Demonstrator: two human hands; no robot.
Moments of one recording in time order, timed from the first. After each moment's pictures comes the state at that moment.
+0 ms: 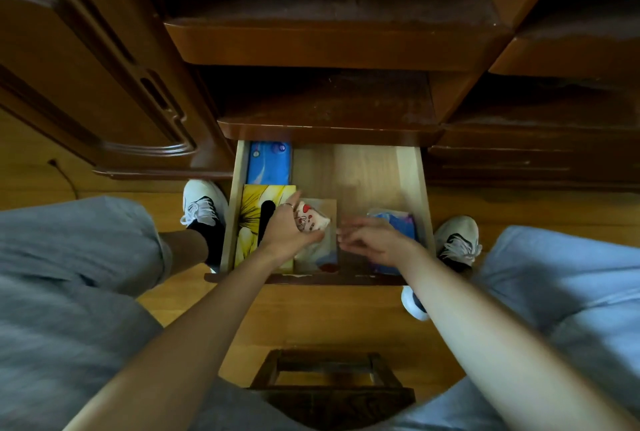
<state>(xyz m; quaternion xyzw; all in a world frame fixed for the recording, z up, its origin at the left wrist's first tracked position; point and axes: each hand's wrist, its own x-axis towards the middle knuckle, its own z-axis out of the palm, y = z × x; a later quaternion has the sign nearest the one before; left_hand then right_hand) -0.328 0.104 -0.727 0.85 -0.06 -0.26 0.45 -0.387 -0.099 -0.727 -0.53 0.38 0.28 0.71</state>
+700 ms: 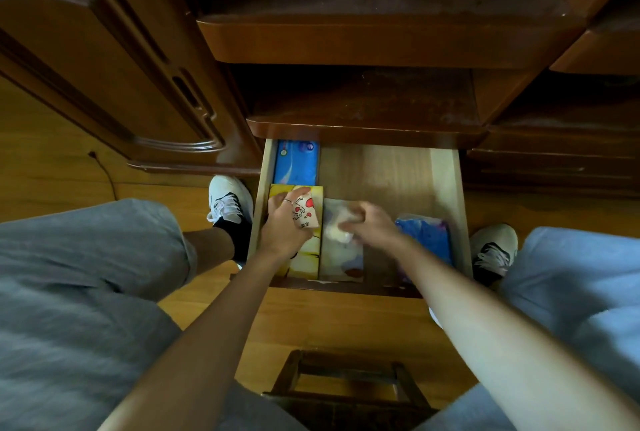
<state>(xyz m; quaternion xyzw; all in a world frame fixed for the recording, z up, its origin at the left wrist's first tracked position) -0.307 0.140 -0.726 0.90 -0.02 -0.21 0.39 -0.340 -0.065 -0.753 -0.78 0.22 0.26 0.53</state>
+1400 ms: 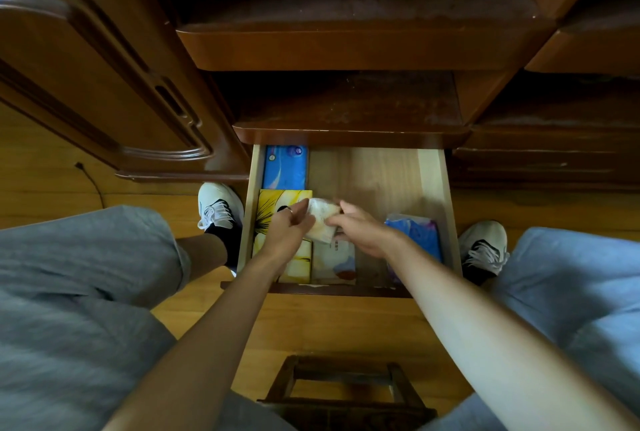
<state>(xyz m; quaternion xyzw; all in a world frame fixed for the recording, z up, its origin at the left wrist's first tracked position) -0.314 0.116 -0.722 0.75 0.07 -0.27 0.59 -0.334 -0.050 -0.727 -0.62 0.24 0.30 0.69</state>
